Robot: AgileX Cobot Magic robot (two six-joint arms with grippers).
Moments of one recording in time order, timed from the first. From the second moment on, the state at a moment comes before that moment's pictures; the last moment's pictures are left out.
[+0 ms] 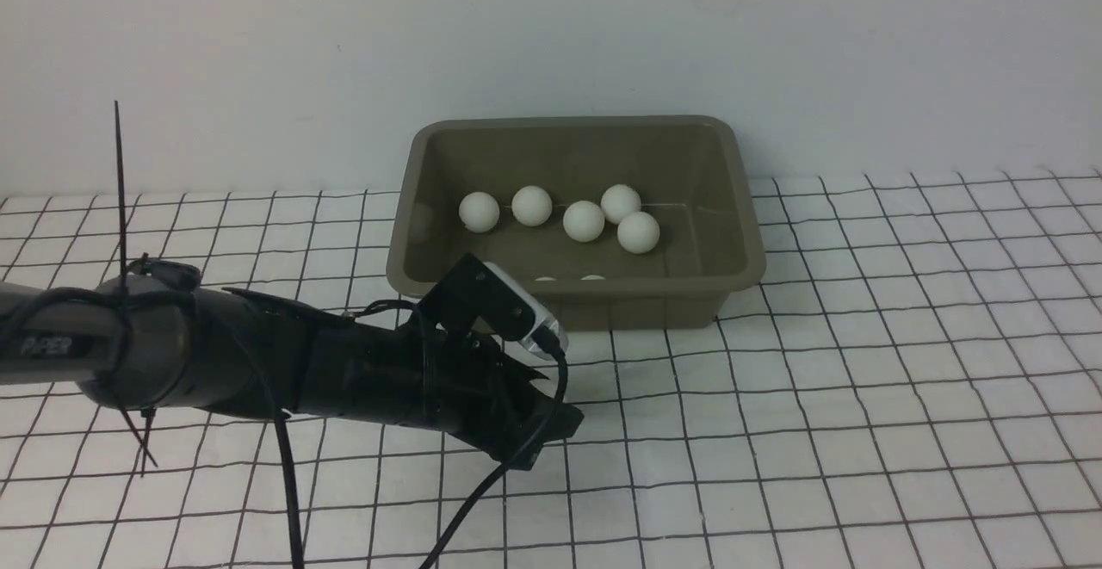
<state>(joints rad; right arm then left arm) 0.48 0.20 -0.61 0.55 0.86 -0.05 -0.33 1.87 -0.88 -1.66 0.60 1.95</state>
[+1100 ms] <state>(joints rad) 0.48 0.20 -0.61 0.53 0.86 -0.05 -0.34 2.11 -1.43 -1.71 0.25 2.01</state>
